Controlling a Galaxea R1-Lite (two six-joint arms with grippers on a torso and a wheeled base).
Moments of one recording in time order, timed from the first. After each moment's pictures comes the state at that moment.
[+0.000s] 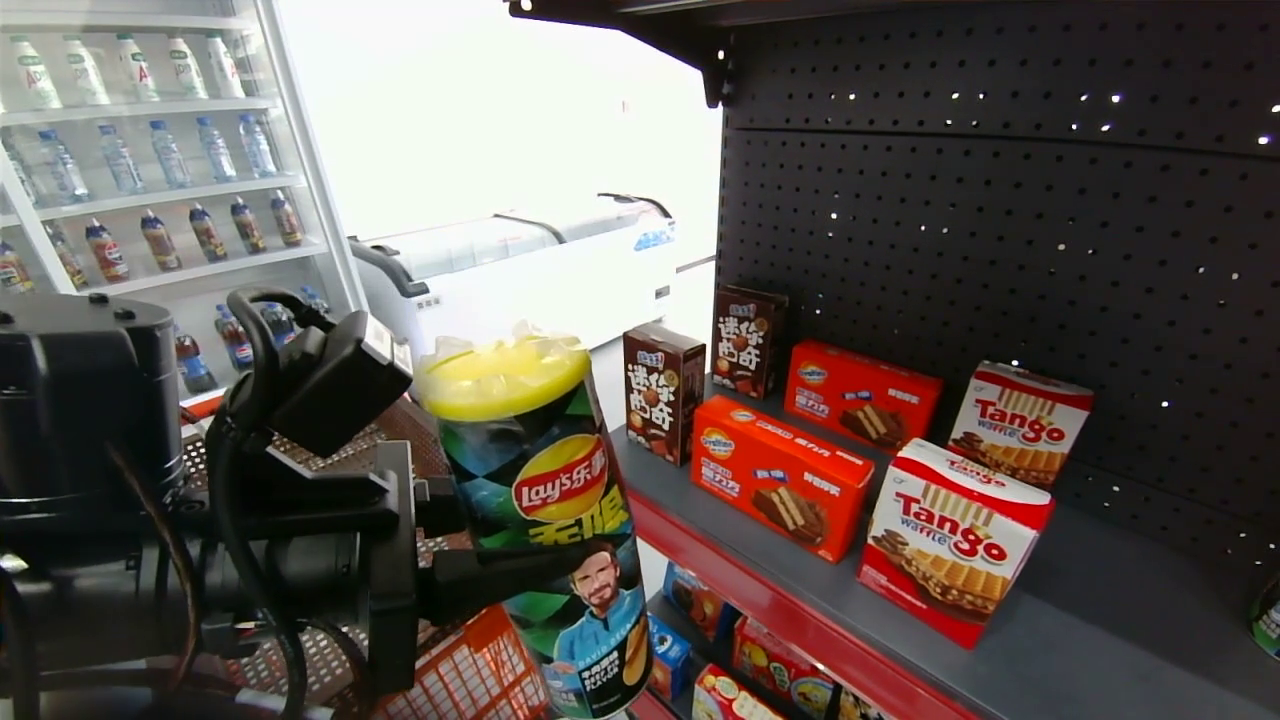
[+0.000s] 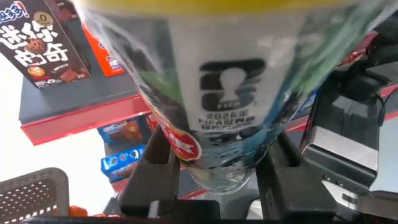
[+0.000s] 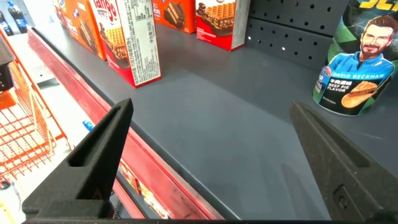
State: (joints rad) left arm -0.52 1.35 -0.70 -0.32 -0.57 0.10; right arm 0.00 0.00 0.00 0.00 0.07 0.00
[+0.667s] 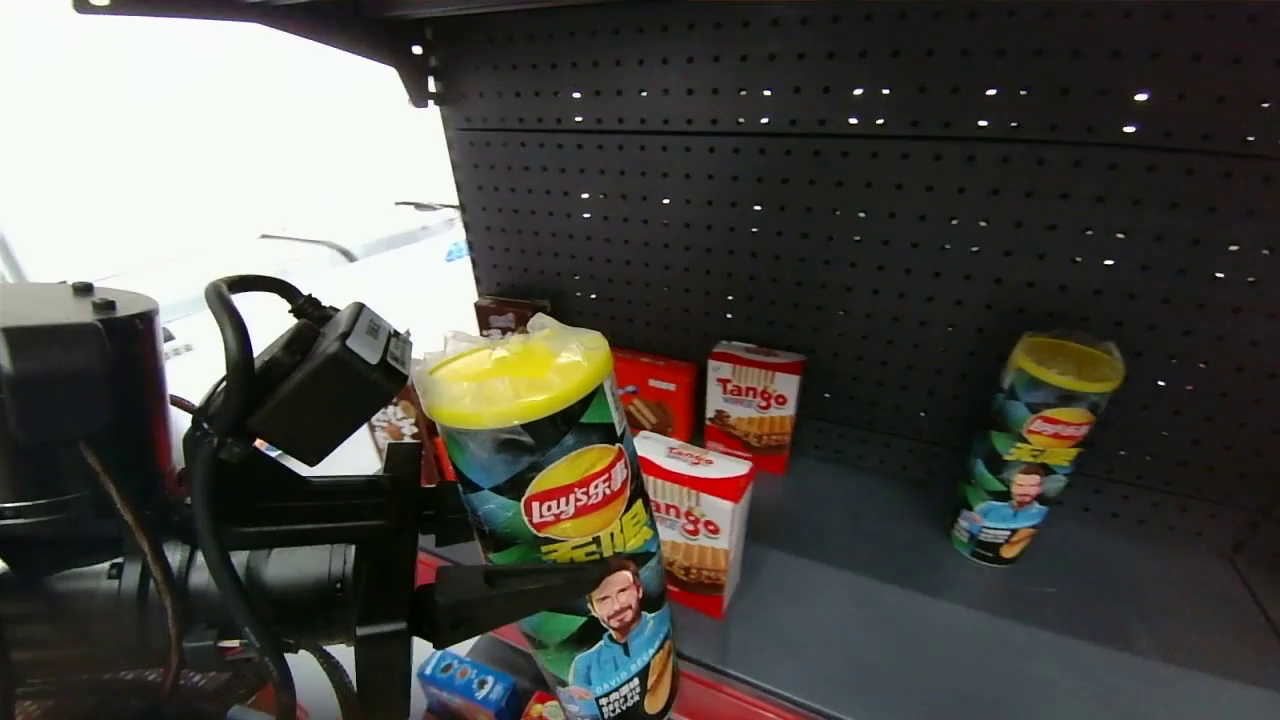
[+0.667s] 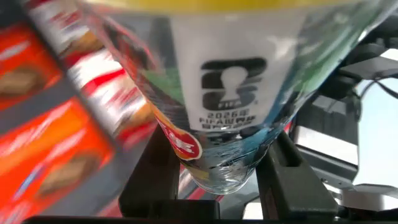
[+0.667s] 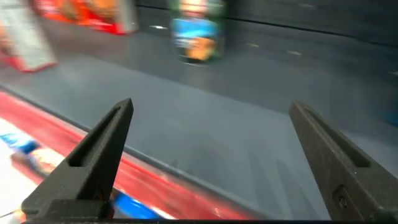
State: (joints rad) left arm -0.56 1.35 -0.71 -0.33 -0.62 0.10; right arm 0.00 0.00 0.00 0.00 0.07 0.00
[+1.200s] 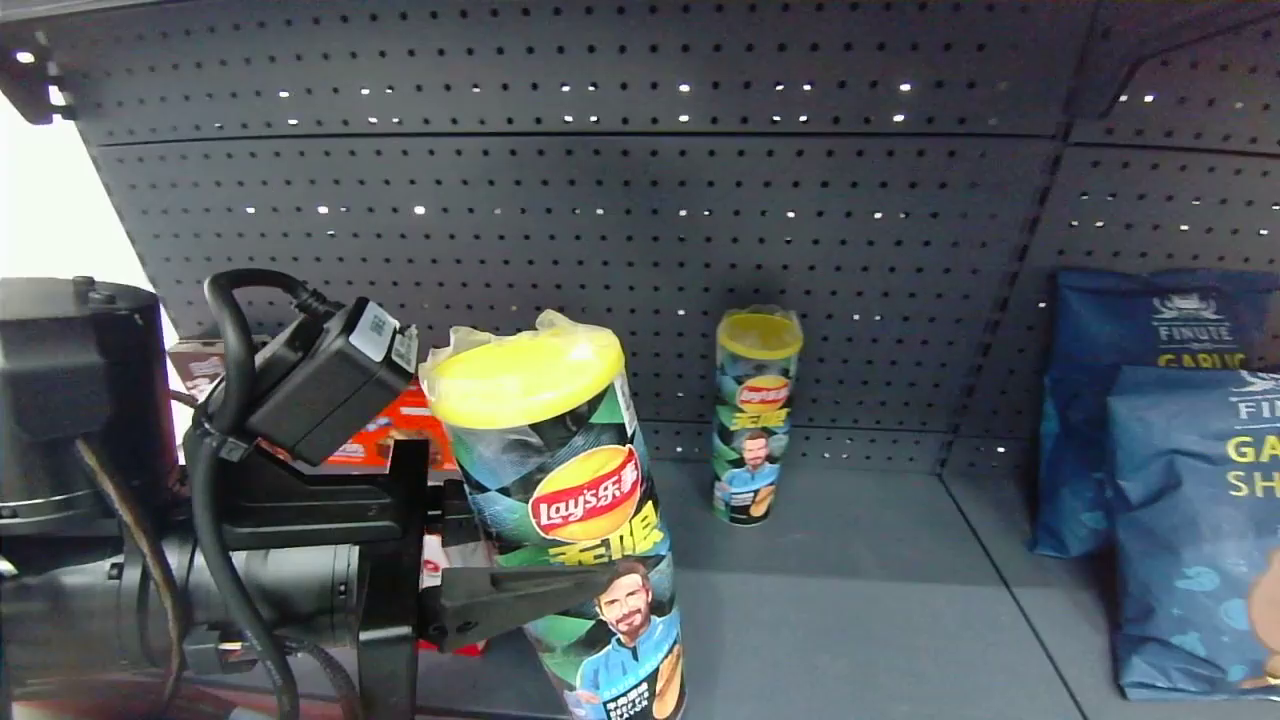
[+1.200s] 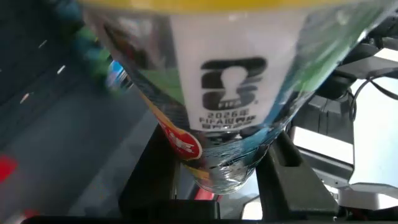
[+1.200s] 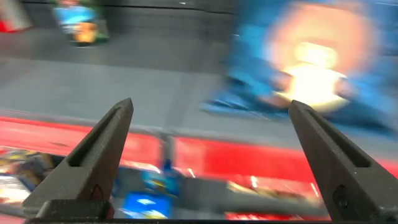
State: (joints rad) left arm -0.58 1.35 -0.72 -0.33 -0.61 0.10; right arm 0.00 0.00 0.00 0.00 0.07 0.00
